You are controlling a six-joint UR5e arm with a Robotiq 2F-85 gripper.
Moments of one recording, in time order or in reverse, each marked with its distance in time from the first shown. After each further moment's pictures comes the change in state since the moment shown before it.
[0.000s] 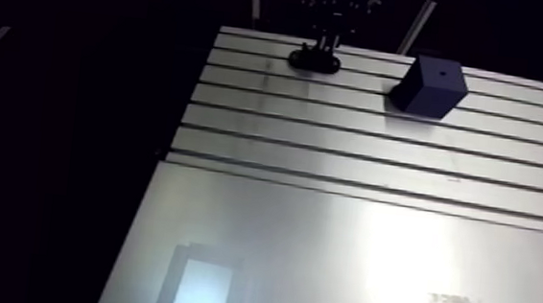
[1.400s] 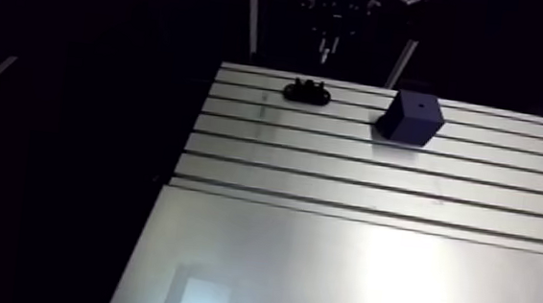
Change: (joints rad) arm -0.002 -0.115 0.002 0.010 0.000 -0.018
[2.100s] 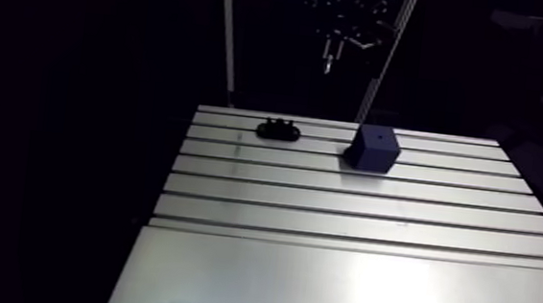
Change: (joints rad) arm -0.079 -0.132 -0.092 0.284 -0.016 -0.003
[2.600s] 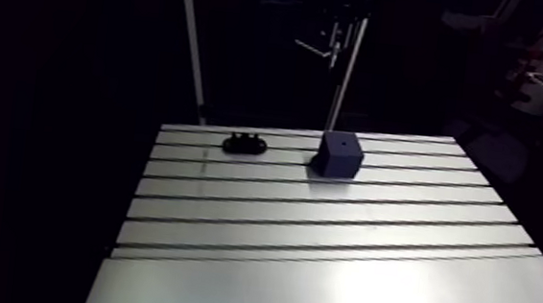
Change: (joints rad) arm -0.118 -0.038 -0.139 0.301 0.002 -0.077
